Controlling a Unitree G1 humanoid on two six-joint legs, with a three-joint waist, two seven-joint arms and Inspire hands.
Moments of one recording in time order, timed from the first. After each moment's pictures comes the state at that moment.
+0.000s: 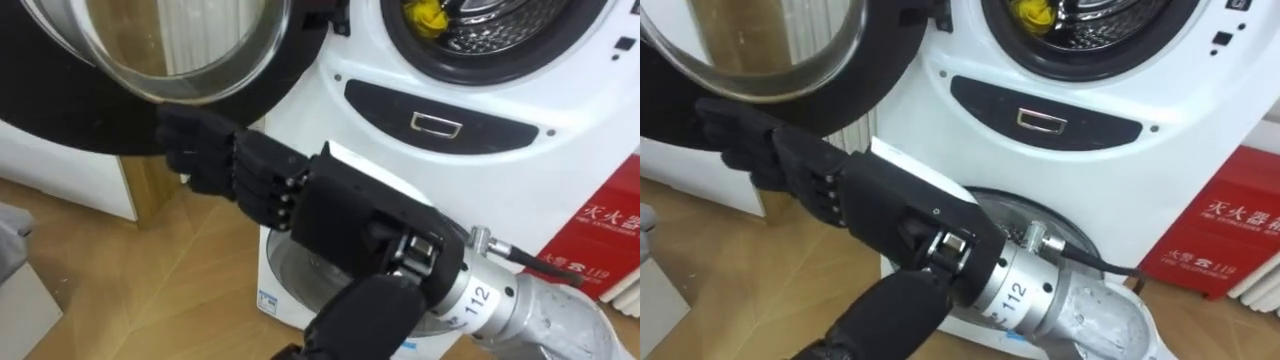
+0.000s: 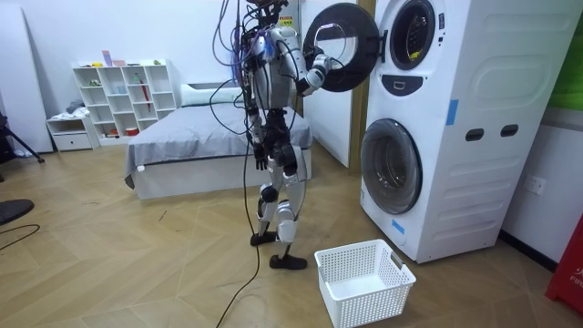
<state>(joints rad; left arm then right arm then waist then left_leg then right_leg) 0.22 0.33 -0.04 1.09 -0.06 0.10 -0.02 -0.17 -0.43 0.26 -0.58 0.55 0.14 0.50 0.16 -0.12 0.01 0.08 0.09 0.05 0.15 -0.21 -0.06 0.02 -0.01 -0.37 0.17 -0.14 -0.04</state>
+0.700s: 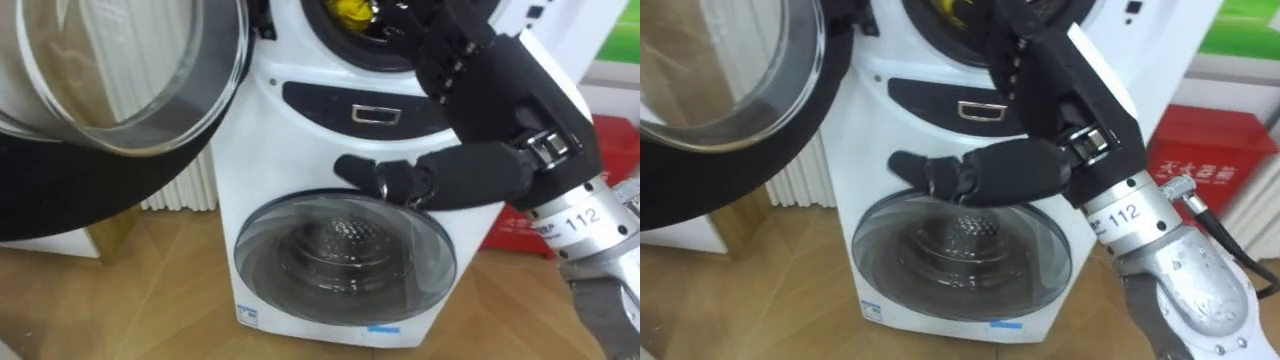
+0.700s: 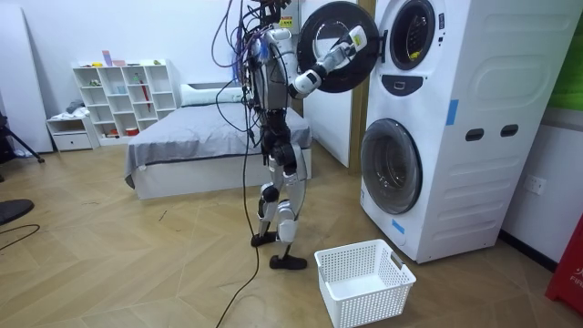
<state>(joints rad) 0.22 0.29 0.04 1.11 -0.05 0.10 -0.01 -0.17 -0.43 0.00 -0.52 0.41 0.13 0.16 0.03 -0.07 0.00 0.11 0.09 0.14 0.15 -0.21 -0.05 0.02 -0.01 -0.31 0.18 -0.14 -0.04</state>
